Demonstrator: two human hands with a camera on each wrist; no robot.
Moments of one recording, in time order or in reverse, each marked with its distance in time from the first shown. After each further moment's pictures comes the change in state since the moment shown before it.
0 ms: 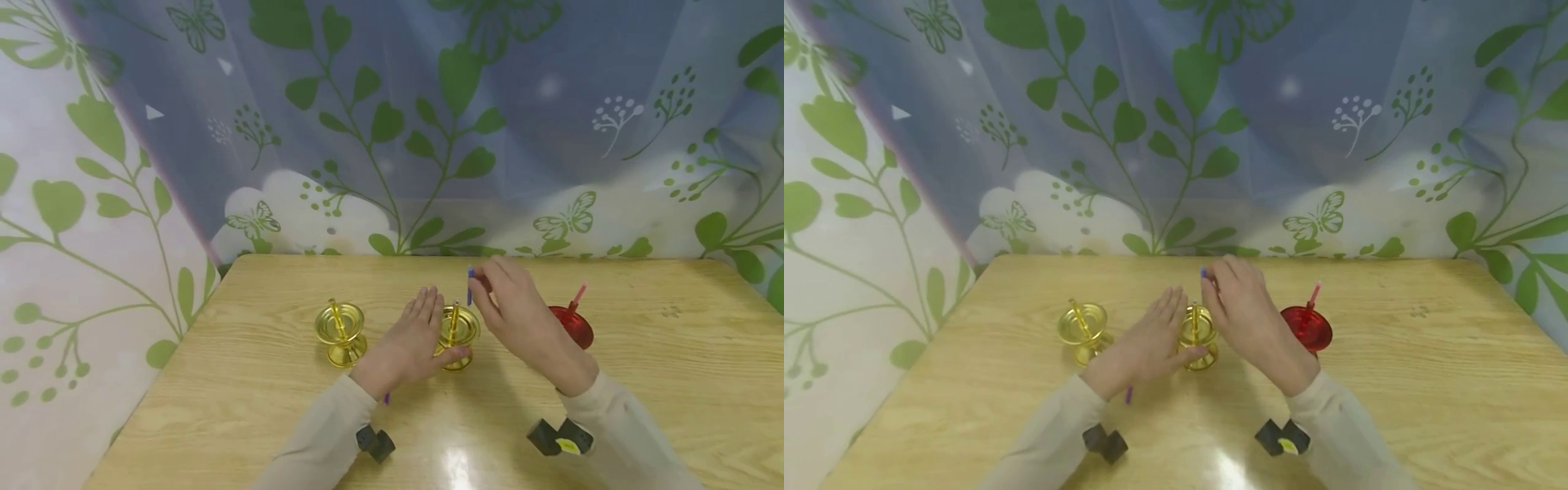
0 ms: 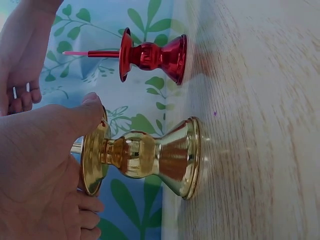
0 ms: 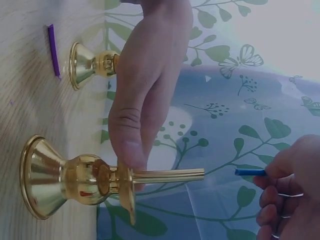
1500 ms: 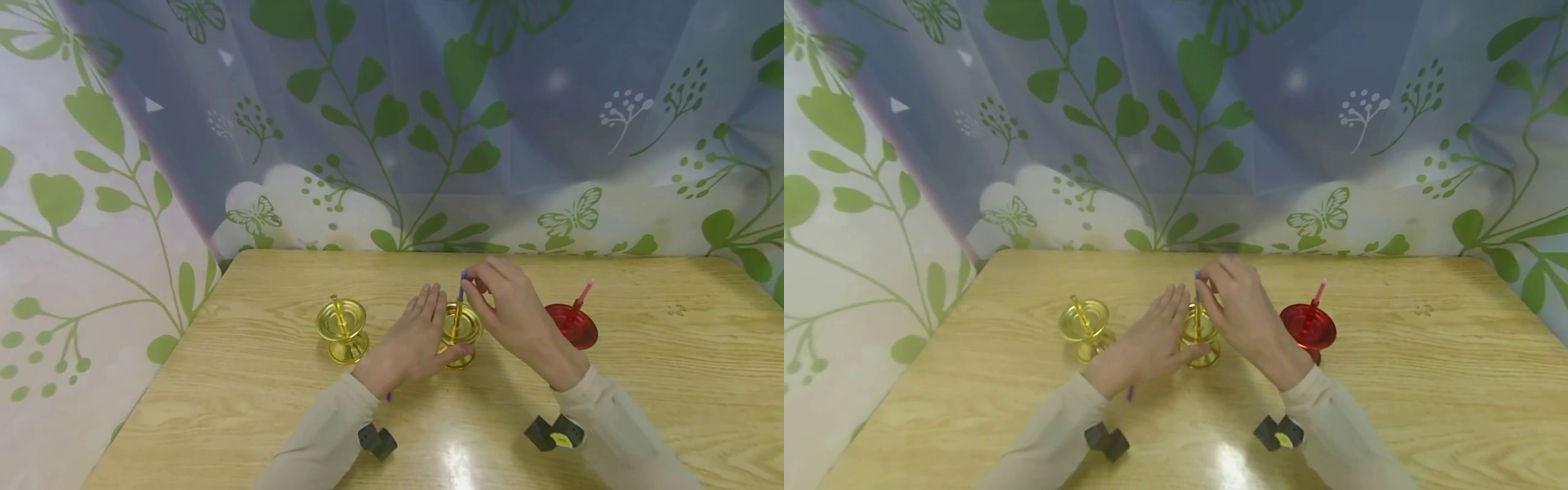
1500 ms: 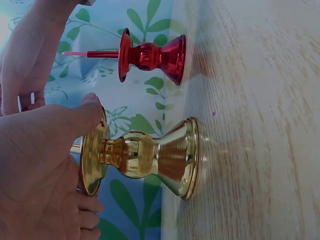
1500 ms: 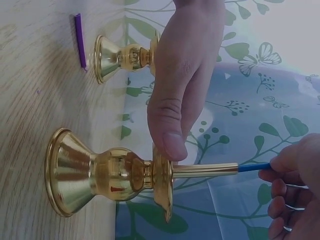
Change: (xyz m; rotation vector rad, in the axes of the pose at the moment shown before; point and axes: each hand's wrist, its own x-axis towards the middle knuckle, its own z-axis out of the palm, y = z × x) left_hand 0.000 0.000 0.001 0.016 0.001 0.000; right_hand 0.000 0.009 0.017 -0.004 0.058 -0.049
